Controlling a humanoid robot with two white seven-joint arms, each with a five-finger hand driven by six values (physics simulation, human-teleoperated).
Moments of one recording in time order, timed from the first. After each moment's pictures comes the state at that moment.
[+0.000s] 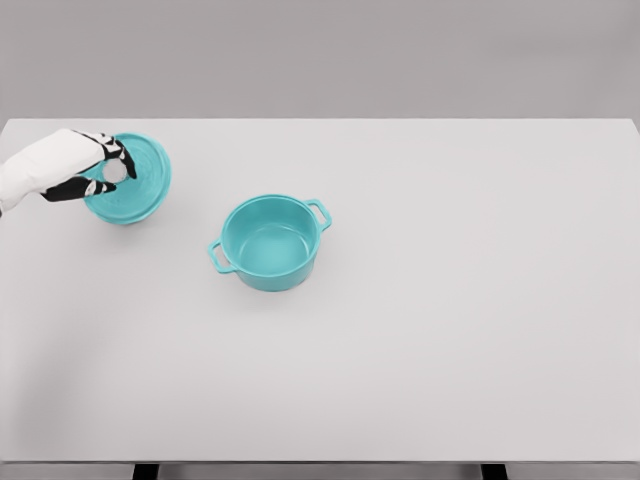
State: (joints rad) left arm -0.55 0.79 -0.44 -1.19 -0.46 -0.61 -0.24; right arm 0.01 0.00 -0.30 0.05 0.25 -0.01 0.09
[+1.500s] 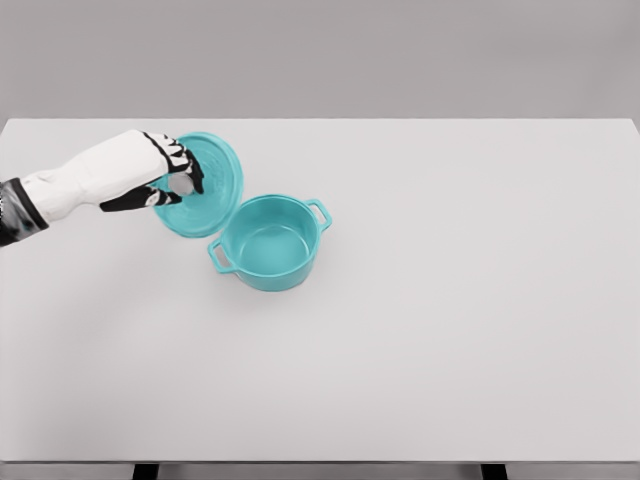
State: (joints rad) left arm -0.49 0.80 -0.47 -1.52 -0.39 -0.61 -0.23; right arm 0.01 0.00 -0.30 0.05 0.25 -0.01 0.09
